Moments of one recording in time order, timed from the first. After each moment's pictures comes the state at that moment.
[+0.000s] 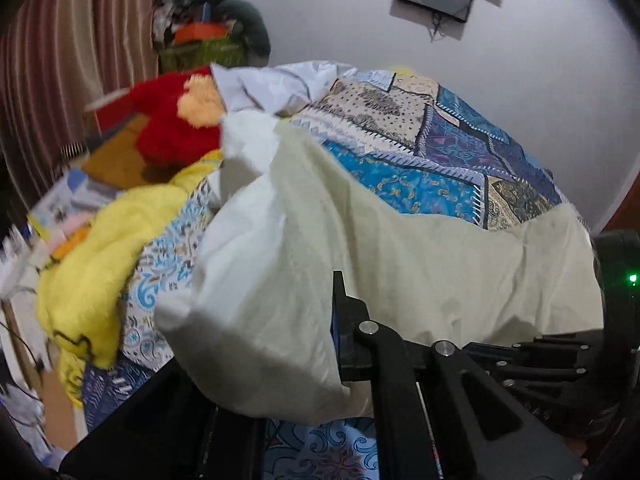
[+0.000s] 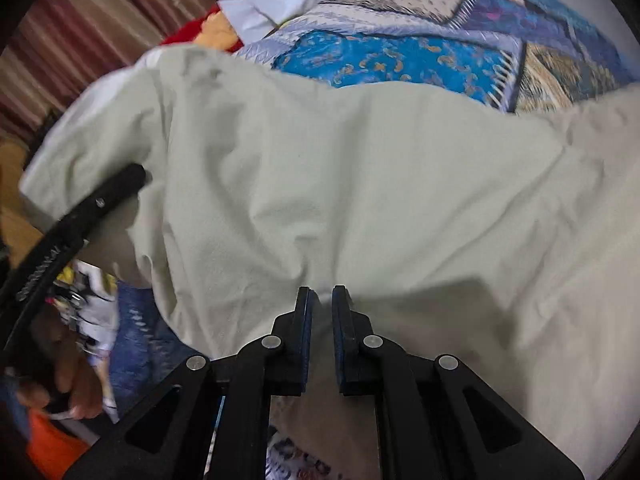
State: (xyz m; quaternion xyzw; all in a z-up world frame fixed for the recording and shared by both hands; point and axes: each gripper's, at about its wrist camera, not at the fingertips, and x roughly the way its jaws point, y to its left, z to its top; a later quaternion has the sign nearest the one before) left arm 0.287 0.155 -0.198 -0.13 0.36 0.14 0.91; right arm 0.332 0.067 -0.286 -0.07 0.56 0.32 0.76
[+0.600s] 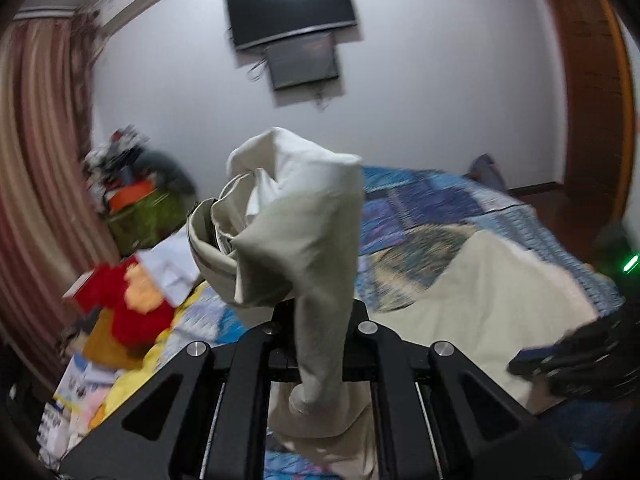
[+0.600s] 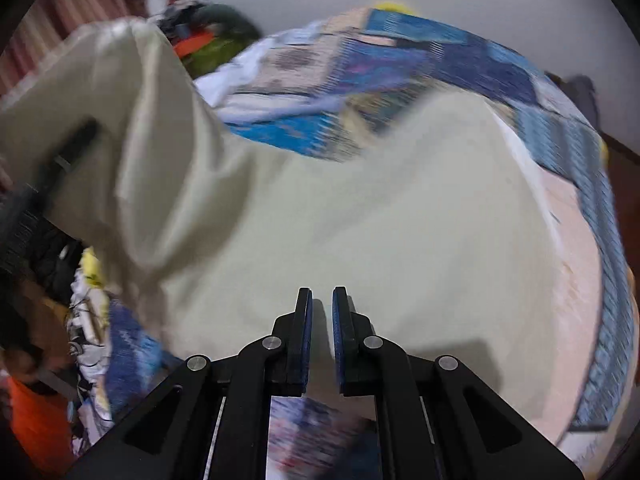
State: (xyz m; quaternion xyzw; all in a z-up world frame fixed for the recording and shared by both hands) left arm 0.306 0.002 -0.092 0.09 0.23 0.03 0.97; right arm 0.321 -0.110 -0.224 0.02 0.51 0.23 0.83
